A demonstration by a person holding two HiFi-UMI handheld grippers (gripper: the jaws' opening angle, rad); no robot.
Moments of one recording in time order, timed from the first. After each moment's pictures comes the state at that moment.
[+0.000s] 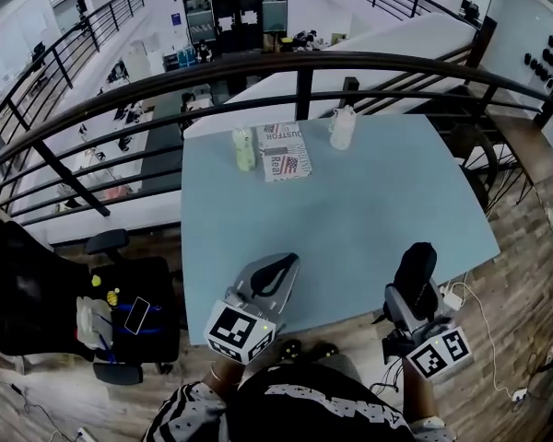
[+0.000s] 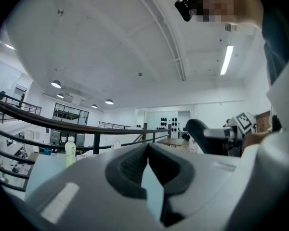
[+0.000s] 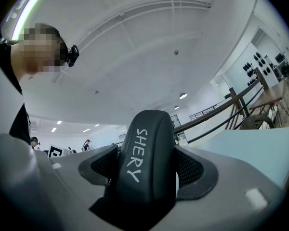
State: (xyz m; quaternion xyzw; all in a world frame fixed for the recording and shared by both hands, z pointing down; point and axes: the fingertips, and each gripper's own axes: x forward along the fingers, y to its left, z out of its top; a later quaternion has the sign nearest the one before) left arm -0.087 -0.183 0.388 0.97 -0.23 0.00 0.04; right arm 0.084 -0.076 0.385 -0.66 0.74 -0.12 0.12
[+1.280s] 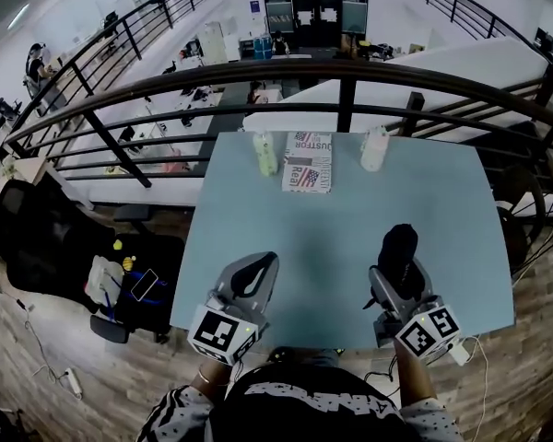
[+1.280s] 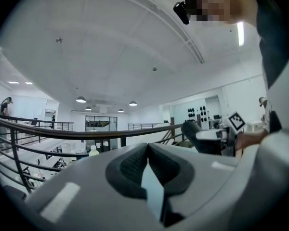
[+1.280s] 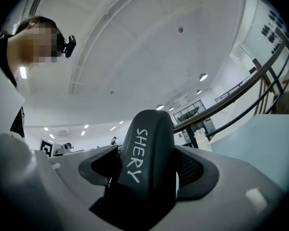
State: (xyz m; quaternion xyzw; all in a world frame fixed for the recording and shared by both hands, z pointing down) left arm -0.016 -0.227 0.376 0.91 -0.41 0.05 -0.01; right arm 0.190 -0.212 0.409 -0.51 0.84 -0.16 0.12
